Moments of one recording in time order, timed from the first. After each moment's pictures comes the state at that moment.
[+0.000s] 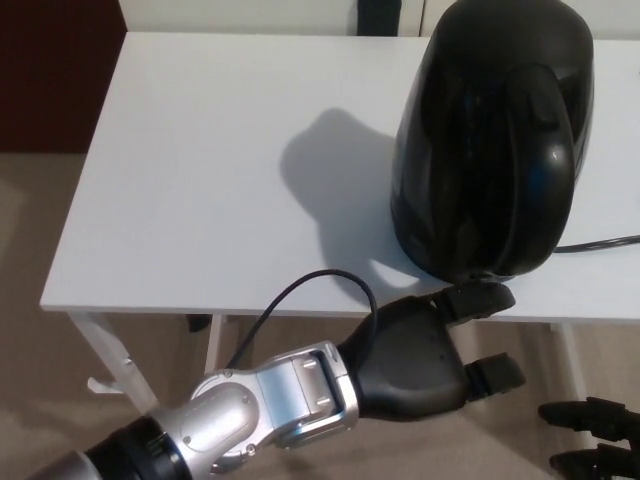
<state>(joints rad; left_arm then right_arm) -0.52 0.32 -0.94 0.24 1.25 -0.30 0.10 -0.02 -0.40 -0.01 0.85 -0.05 -0.37 0.32</state>
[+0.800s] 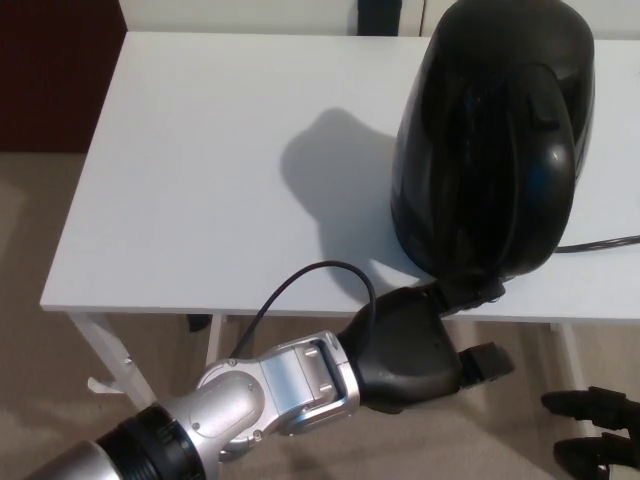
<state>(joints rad) -0.54 0.29 -0.92 0.34 1.24 -0.30 0.08 -0.04 -0.40 0.00 0.79 -0.06 -0.28 0.29</state>
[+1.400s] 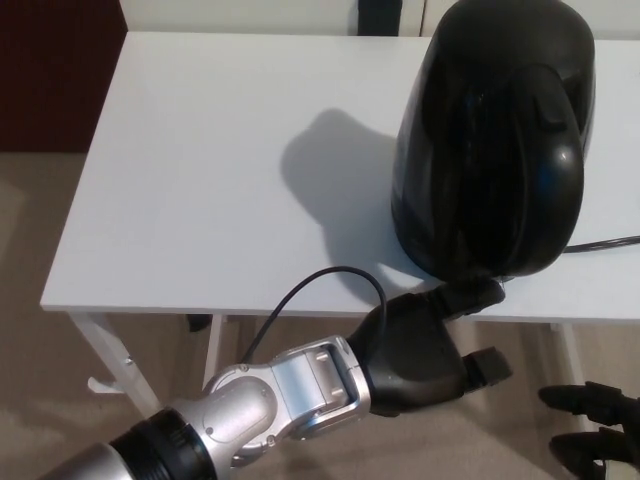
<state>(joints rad) -0.55 0.26 -0.95 0.36 1.25 -0.26 0.03 -0.02 -0.40 0.01 0.75 -0.07 -0.28 0.28</state>
